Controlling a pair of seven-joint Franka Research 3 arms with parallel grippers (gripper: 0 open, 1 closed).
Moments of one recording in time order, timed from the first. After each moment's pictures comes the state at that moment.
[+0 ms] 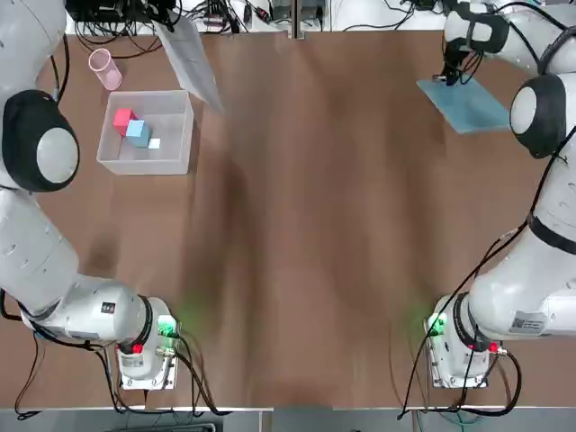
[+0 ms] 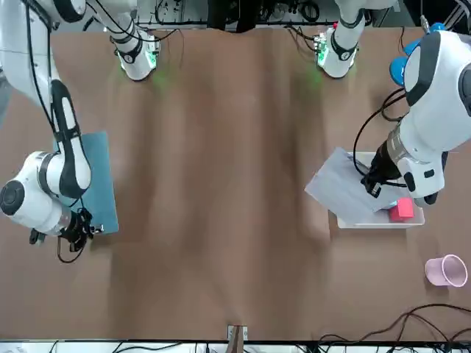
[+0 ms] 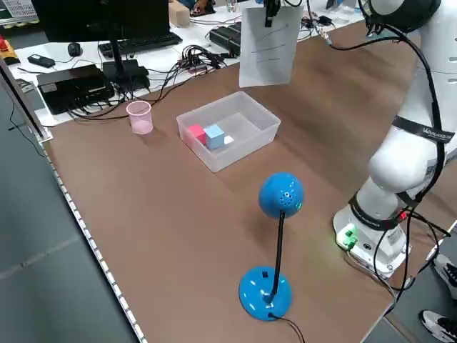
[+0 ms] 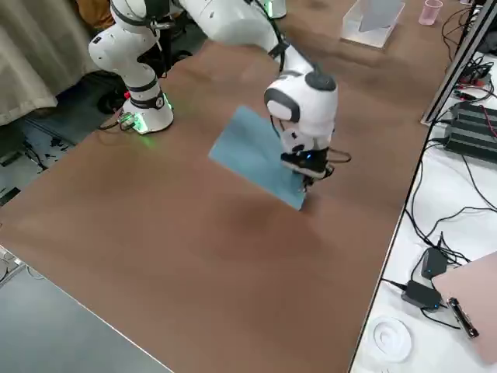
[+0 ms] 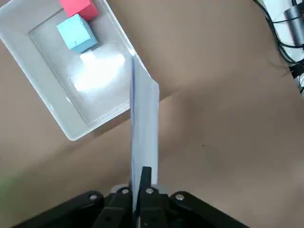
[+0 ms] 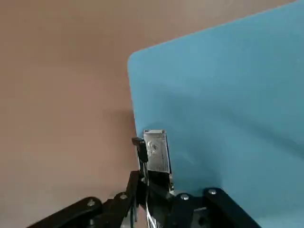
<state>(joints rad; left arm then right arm) -0.10 0.28 -0.14 -1.41 0.02 1.68 -1.26 -0.02 0.61 -0.06 -1.60 0.04 2.31 1.48</state>
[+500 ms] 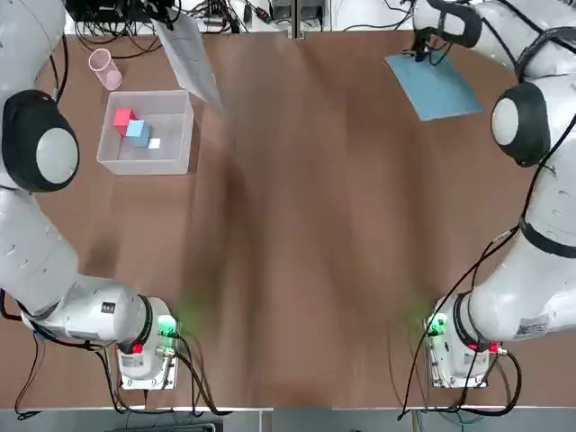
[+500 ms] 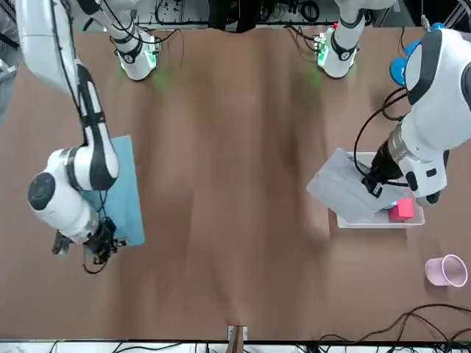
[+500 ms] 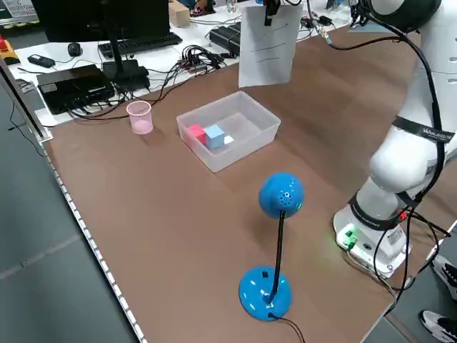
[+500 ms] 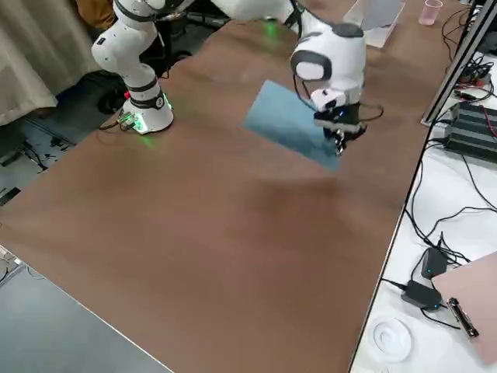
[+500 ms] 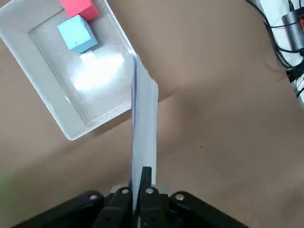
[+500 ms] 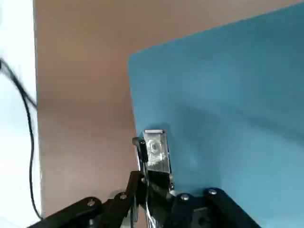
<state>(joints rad) -0.09 0.28 -0.14 -1.40 0.02 1.68 -1.28 0.18 0.61 -0.05 -1.51 0.04 2.31 1.61</state>
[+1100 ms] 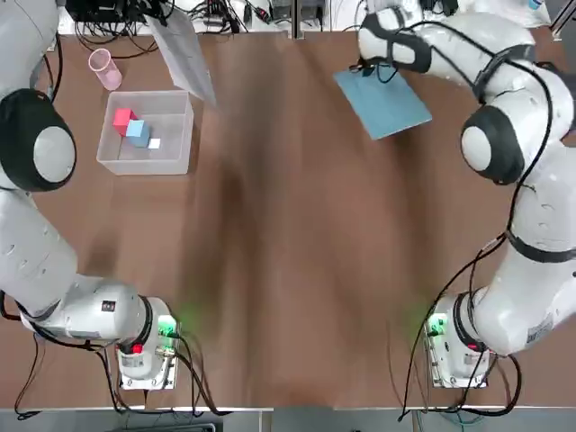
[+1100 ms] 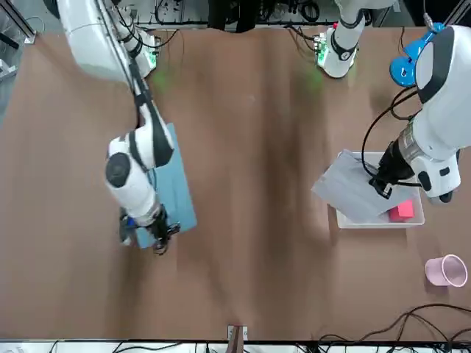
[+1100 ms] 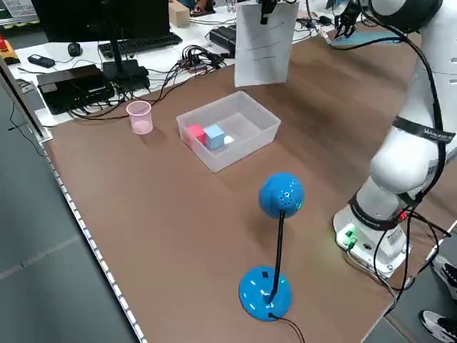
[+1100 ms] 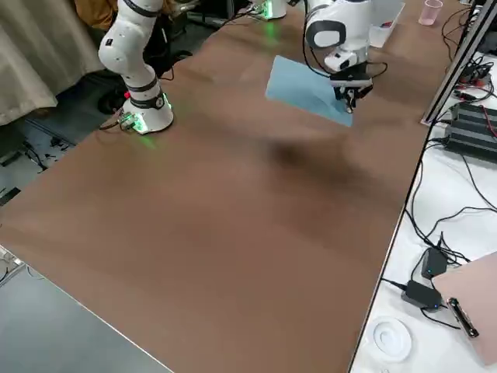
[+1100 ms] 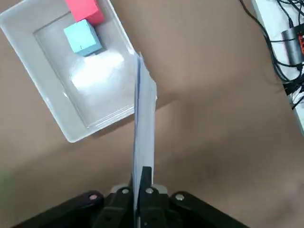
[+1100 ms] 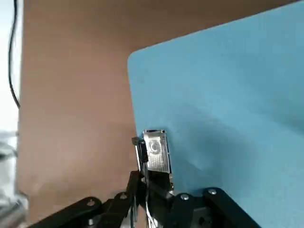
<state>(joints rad) -0.08 0.27 -0.14 -1.40 0.02 1.68 -1.33 0.46 0.64 -0.05 -1.49 0.04 2.35 1.72</state>
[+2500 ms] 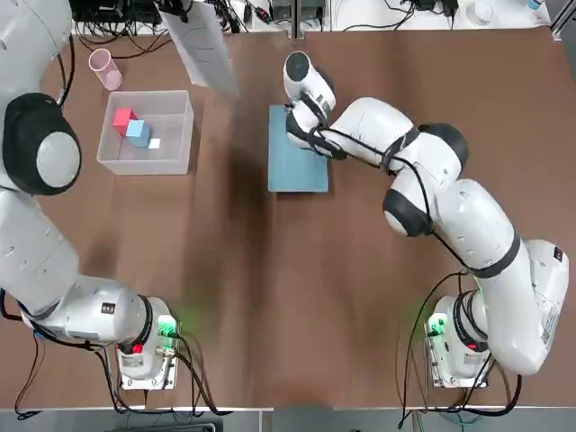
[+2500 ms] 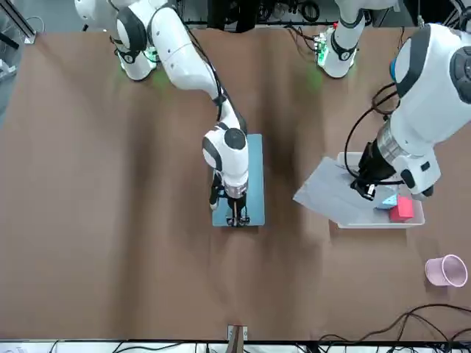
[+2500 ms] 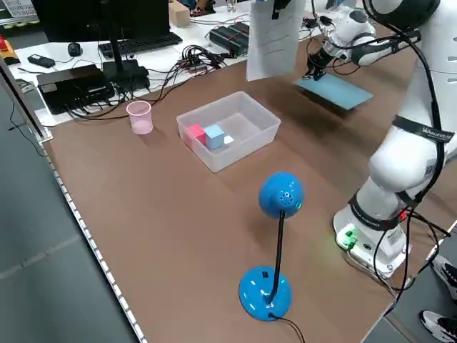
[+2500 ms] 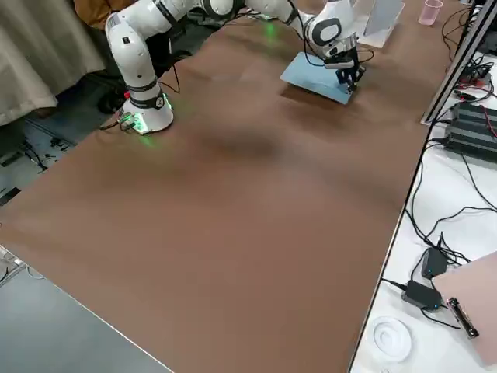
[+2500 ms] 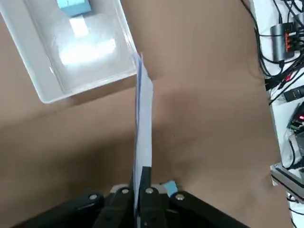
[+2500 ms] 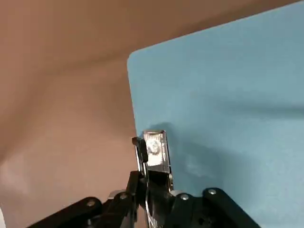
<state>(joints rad) -0.12 0.28 -0.19 -1.40 0.00 1.75 -1.55 0.95 1.10 -0.34 -1.09 -0.06 2.46 2.57</state>
